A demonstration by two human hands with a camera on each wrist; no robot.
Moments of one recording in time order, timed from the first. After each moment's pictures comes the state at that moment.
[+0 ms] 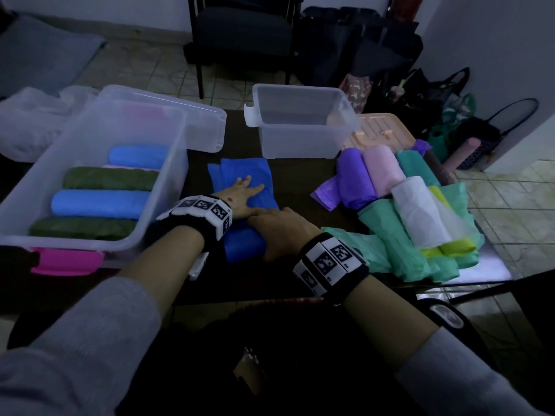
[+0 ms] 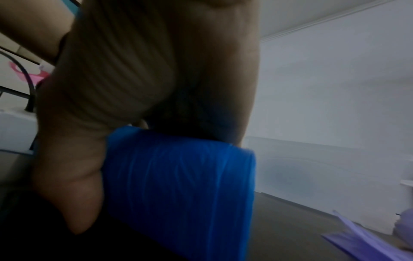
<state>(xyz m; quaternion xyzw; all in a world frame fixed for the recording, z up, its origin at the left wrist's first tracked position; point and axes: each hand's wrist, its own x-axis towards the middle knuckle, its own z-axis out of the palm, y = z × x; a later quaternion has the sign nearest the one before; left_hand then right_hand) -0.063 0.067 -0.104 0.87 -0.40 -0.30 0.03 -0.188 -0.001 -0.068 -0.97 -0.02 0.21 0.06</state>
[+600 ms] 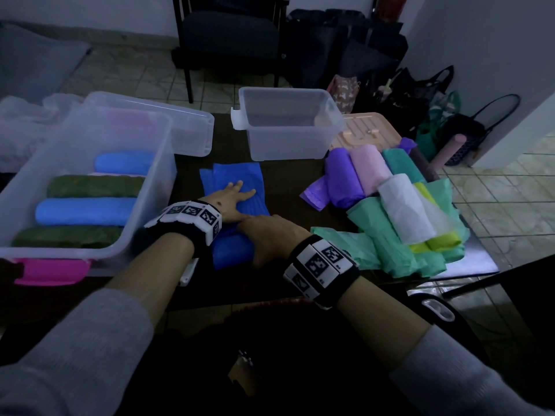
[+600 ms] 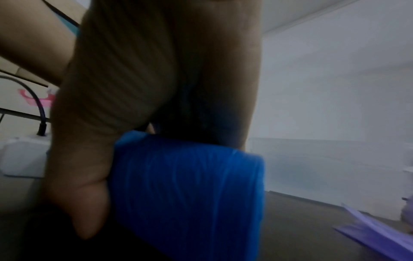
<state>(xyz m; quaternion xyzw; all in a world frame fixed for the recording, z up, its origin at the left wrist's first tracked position) -0.069 0.068 -0.092 0.86 -0.41 -0.31 -0.01 -0.192 0.003 -0.058 -0.96 -0.01 0.25 0.14</state>
